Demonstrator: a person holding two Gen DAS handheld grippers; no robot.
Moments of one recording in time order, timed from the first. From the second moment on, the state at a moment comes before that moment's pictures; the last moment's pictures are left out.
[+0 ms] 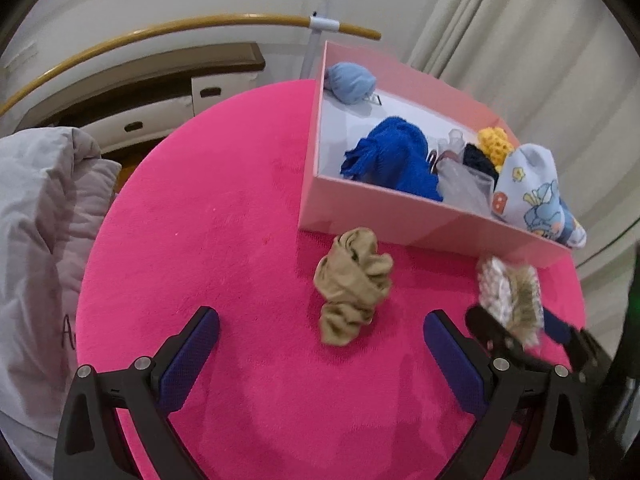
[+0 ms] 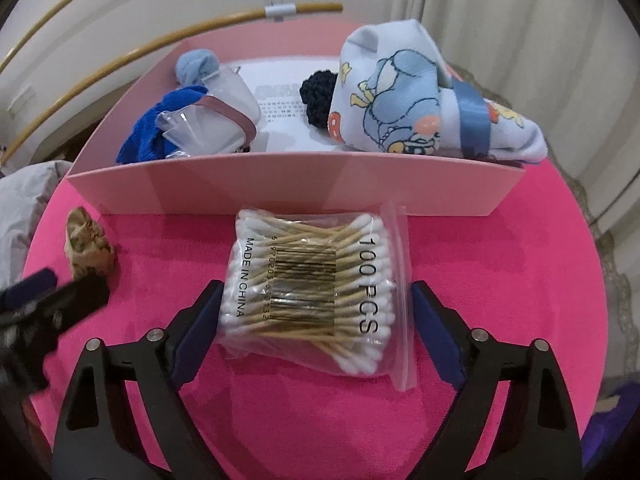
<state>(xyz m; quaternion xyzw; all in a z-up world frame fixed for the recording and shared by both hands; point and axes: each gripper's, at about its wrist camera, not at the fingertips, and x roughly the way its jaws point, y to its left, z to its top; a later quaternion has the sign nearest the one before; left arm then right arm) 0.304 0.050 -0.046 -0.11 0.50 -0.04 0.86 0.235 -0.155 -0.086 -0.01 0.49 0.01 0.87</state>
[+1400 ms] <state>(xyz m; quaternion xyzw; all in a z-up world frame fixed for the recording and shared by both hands) 0.253 -0.036 -0.040 -0.03 0.39 -0.04 0.92 0.177 -0.210 -0.066 0.06 0.40 -0.02 0.92</state>
